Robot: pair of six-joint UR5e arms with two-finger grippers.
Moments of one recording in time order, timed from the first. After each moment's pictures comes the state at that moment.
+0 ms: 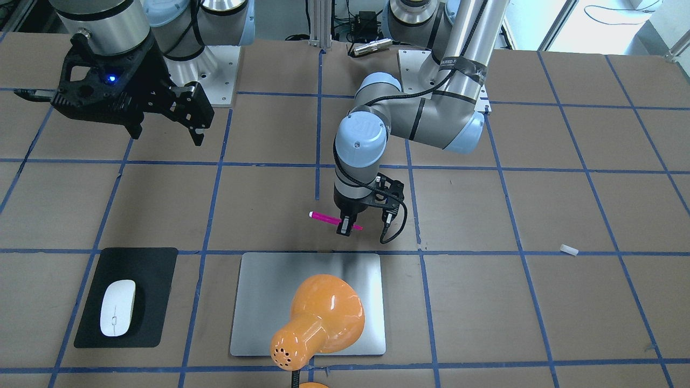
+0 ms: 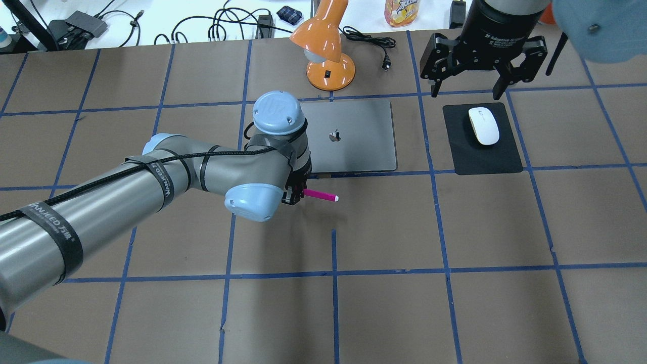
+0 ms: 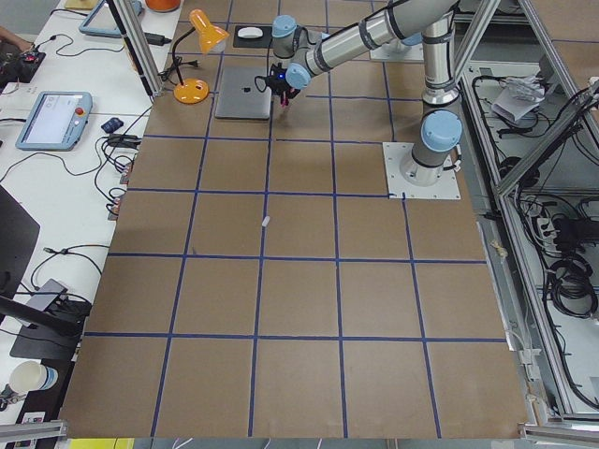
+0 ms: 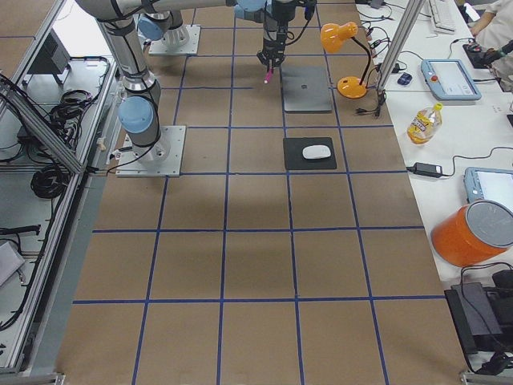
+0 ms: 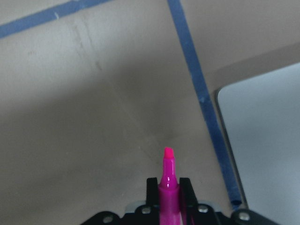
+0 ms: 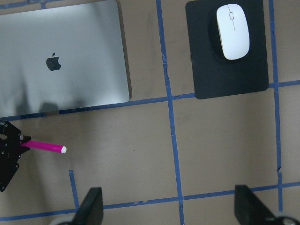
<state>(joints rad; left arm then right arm) -1.90 -1.99 -1.86 -0.85 1.58 -1.63 1.63 -1.52 1.45 -1.53 -1.57 0.17</state>
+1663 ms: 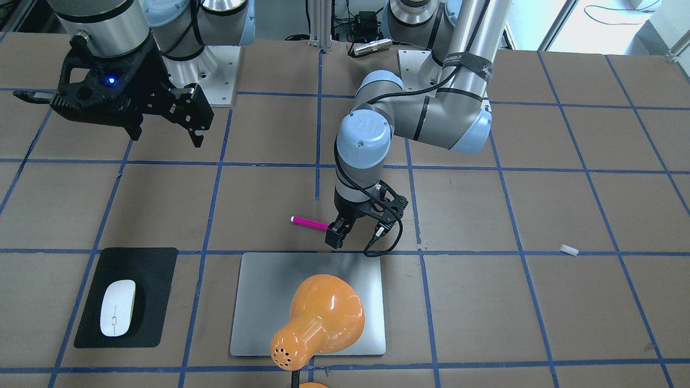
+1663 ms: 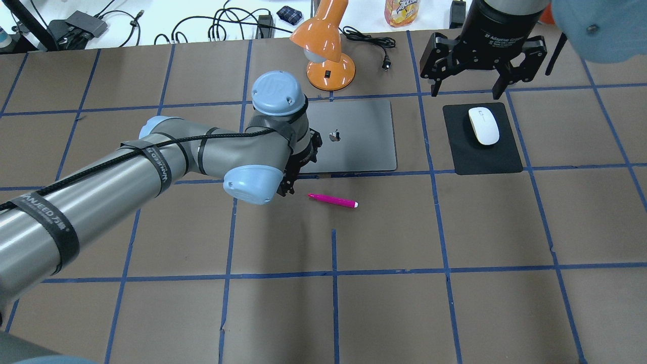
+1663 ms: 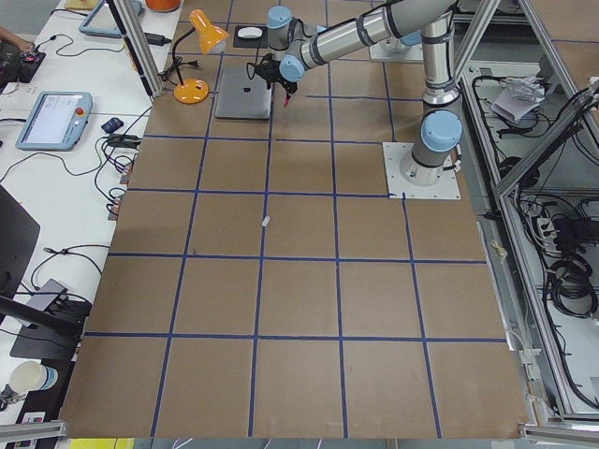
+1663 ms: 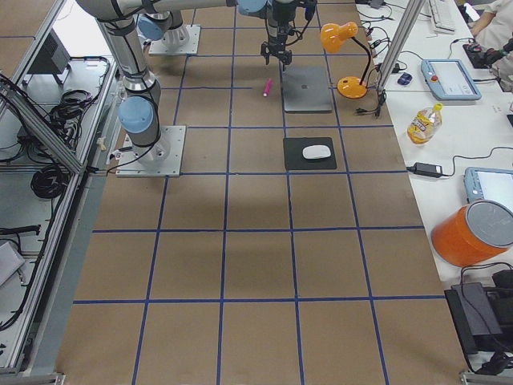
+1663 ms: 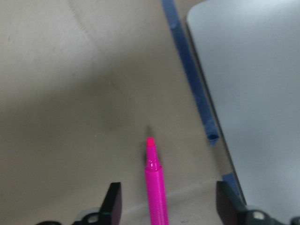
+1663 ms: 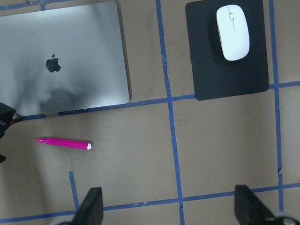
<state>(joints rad) -1.85 -1.96 -1.80 -0.92 1.58 -1.17 1.62 -1.52 1.45 -1.54 -1.57 0.17</state>
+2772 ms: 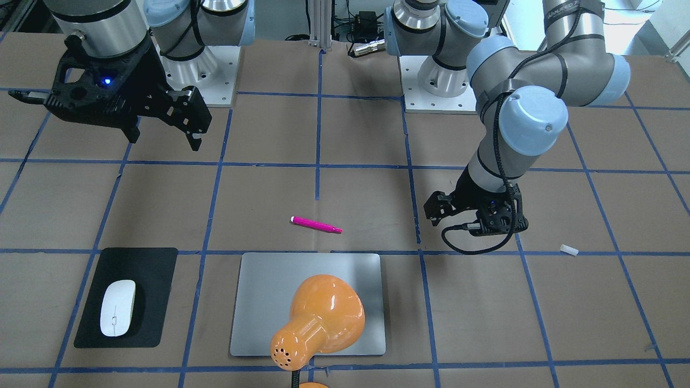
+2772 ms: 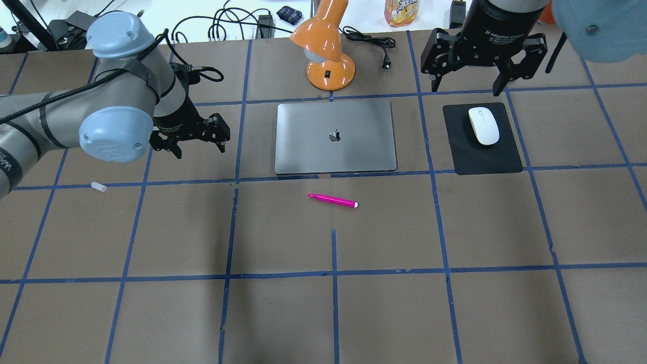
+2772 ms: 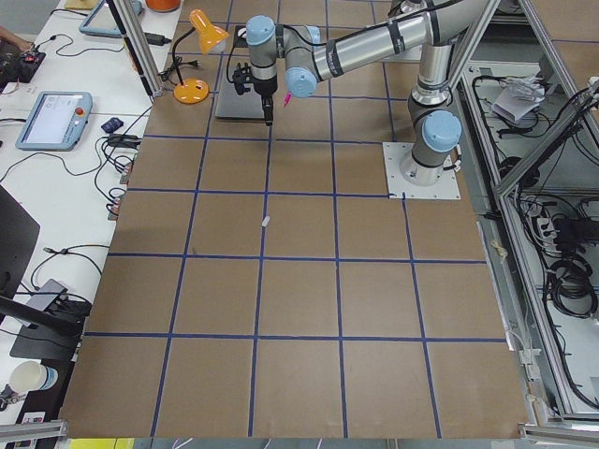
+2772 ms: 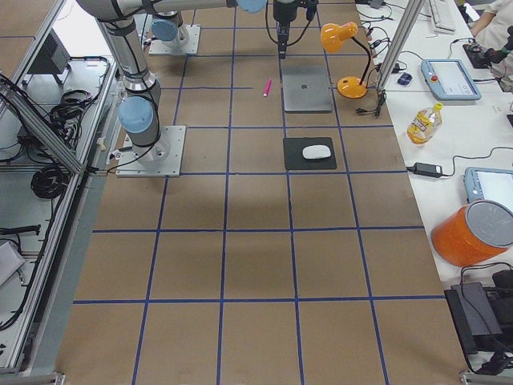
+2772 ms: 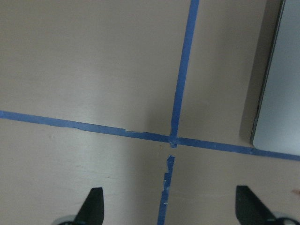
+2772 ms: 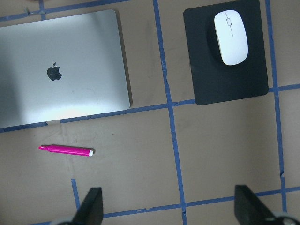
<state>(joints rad) -1.50 -1.76 -1.78 -1.20 1.57 -0.02 1.62 -1.52 1.46 -1.57 -1.57 0.19</state>
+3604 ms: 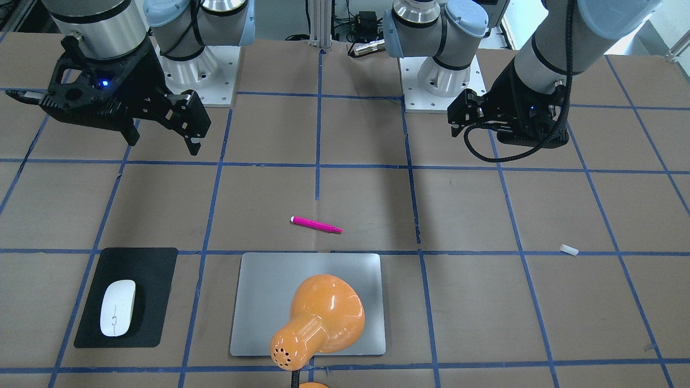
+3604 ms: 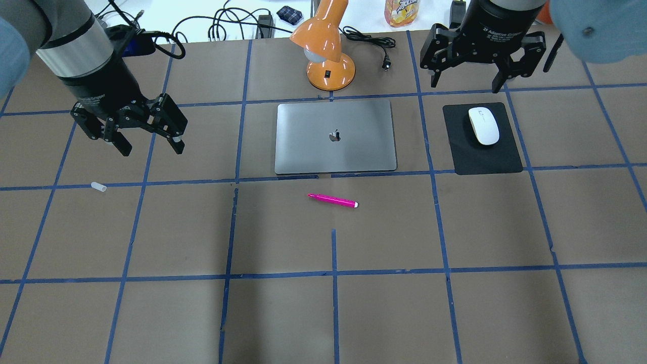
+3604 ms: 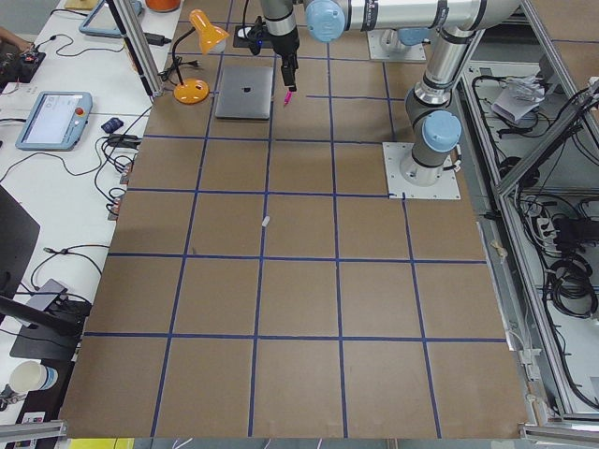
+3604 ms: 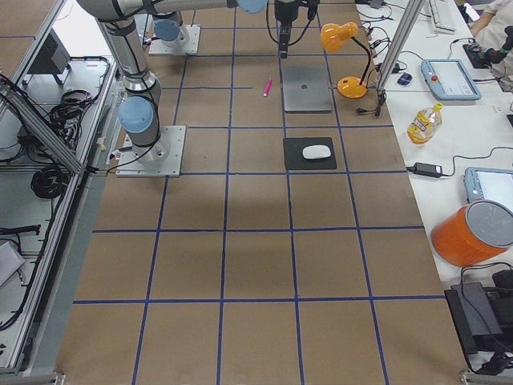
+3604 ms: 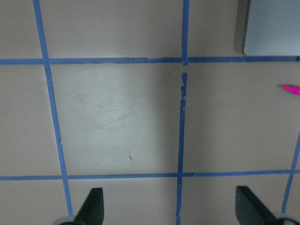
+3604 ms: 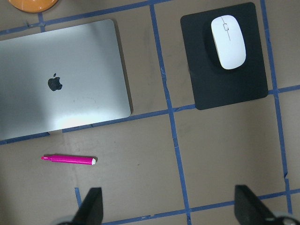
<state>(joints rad) -1.47 -1.59 -1.56 -1.76 1.53 0.15 1.62 -1.51 1.46 -1.59 -1.57 0.22</state>
